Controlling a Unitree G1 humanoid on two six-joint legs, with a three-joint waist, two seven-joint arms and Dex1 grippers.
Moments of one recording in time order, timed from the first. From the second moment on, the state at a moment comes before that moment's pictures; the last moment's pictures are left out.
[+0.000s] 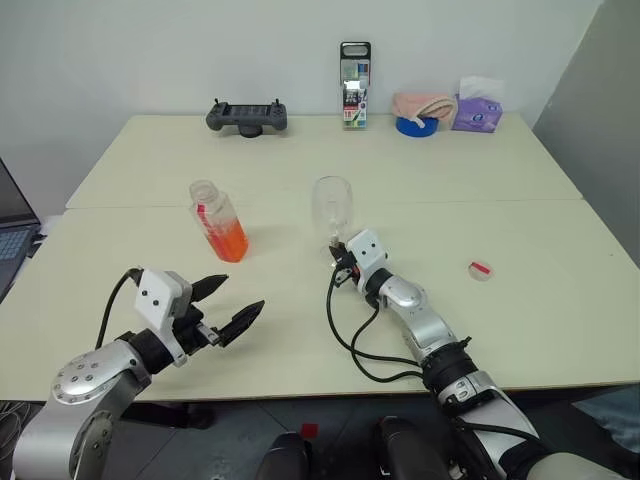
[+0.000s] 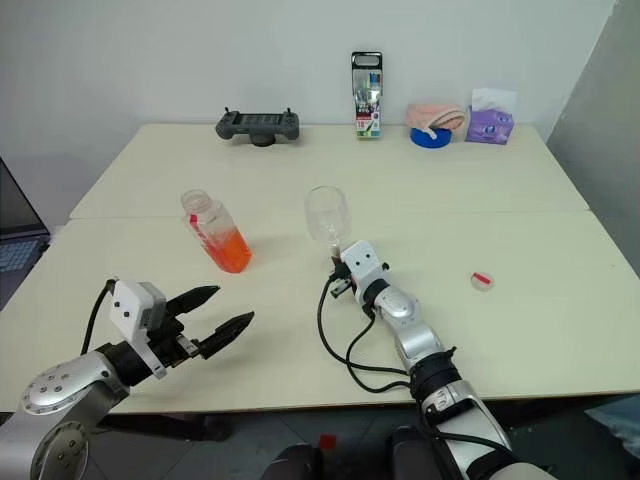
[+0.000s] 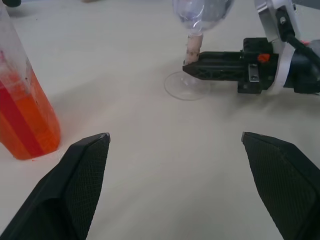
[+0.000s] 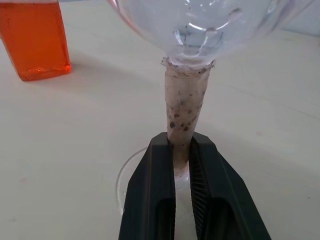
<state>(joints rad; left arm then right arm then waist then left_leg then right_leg) 0.18 0.62 0.31 -0.49 -0.55 0.49 -0.67 -0.61 0.00 0.23 0.58 -0.04 -0.06 0.35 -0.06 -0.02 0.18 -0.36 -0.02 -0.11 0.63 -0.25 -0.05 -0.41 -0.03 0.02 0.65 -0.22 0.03</state>
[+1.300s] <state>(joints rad) 0.00 0.52 0.38 -0.18 -0.38 0.15 -0.52 -0.57 -0.79 -0.22 -0.39 0.64 0.91 0.99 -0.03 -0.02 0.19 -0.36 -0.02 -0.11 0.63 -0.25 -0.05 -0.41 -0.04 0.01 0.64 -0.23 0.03</state>
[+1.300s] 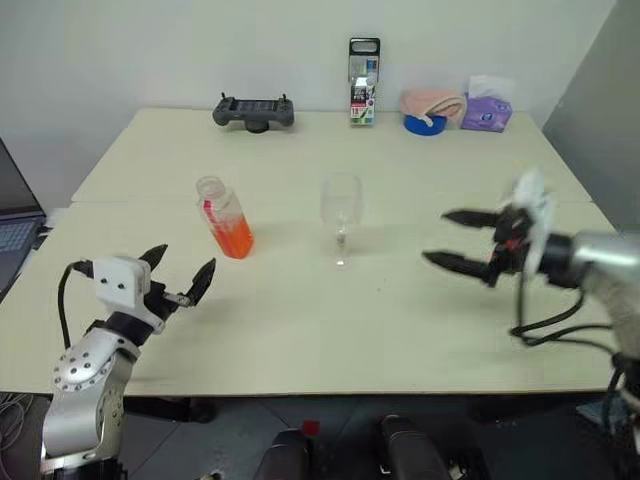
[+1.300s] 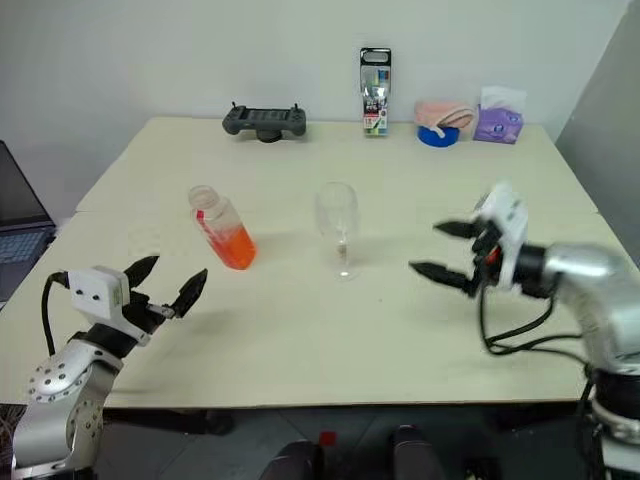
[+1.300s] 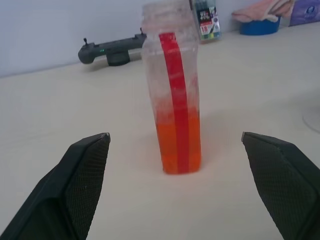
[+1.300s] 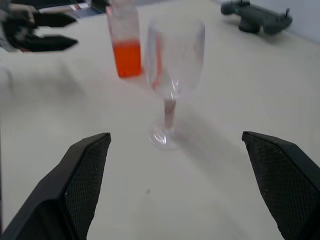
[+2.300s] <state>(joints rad) -0.49 0.49 0.24 0.31 -0.28 0.06 -0.54 -0.77 -0.85 -0.12 -0.40 0.77 0.92 0.98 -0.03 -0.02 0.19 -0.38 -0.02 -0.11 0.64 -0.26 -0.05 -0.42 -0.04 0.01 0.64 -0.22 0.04</state>
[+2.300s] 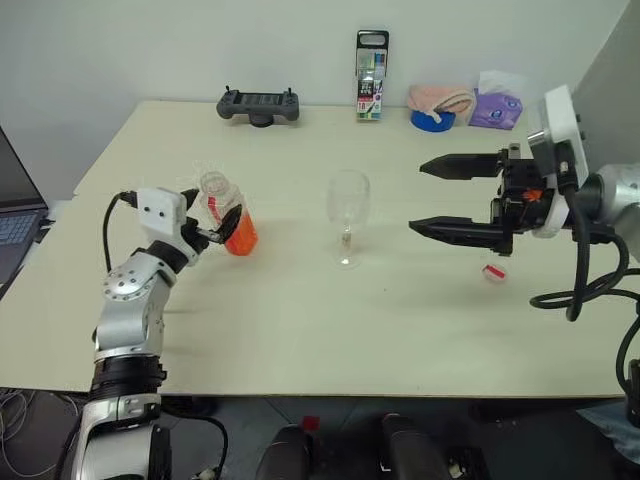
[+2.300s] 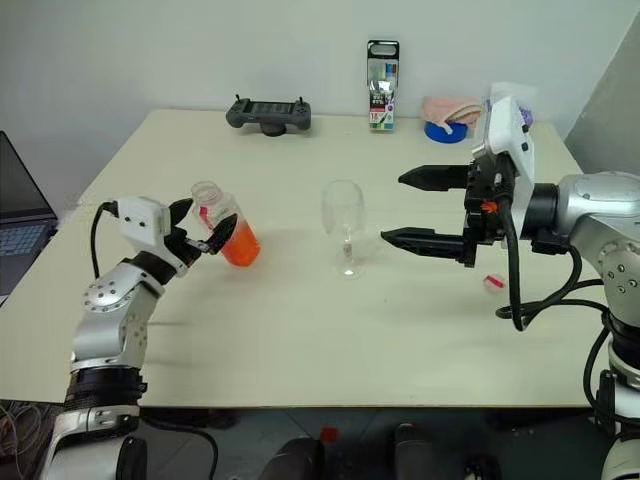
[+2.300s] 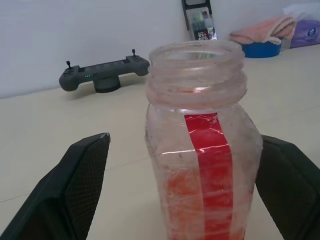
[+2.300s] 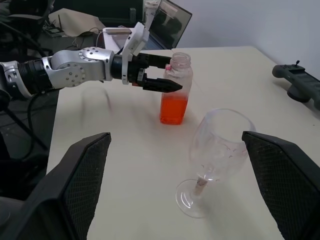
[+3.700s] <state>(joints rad) -0.99 0.54 0.03 0.55 -0.20 -0.07 -0.86 -0.39 -0.69 -0.29 -0.62 0.76 0.91 0.55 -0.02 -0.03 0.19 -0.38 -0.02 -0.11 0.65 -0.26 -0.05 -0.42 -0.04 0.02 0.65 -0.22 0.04</state>
